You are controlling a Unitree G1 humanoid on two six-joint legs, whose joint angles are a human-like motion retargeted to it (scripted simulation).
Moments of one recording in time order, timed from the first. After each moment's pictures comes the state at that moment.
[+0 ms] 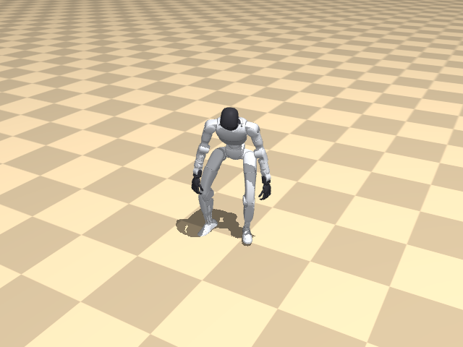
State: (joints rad) left arm -0.65 0.39 -0.04 1.32 0.34 -0.12 -0.11; right arm -0.62 -0.33 0.01 1.33 -0.62 -0.22 -0.06; waist 0.11 -0.08 0.49; left_leg -0.88 0.16 0.26 0.76 -0.28 0.07; right_leg -0.79 -0.35 -0.37 0.65 0.05 0.22
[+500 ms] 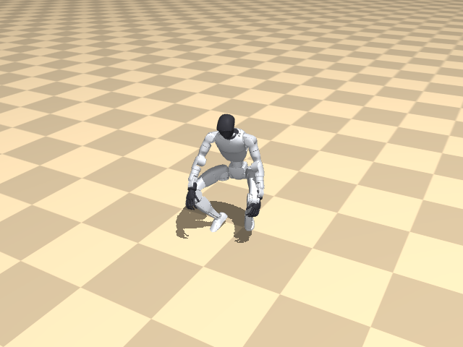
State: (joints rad) left arm -0.75 0.43 -0.16 1.16 0.10 -0.25 -0.16; right arm -0.89 -0.51 0.38 1.22 -0.44 -0.42 -0.17; waist 0.05 -0.12 0.52; left_leg -1.57 0.36 0.21 2.19 -0.54 0.26; right_leg -1.57 -0.48 -0.10 2.02 -0.22 0.07
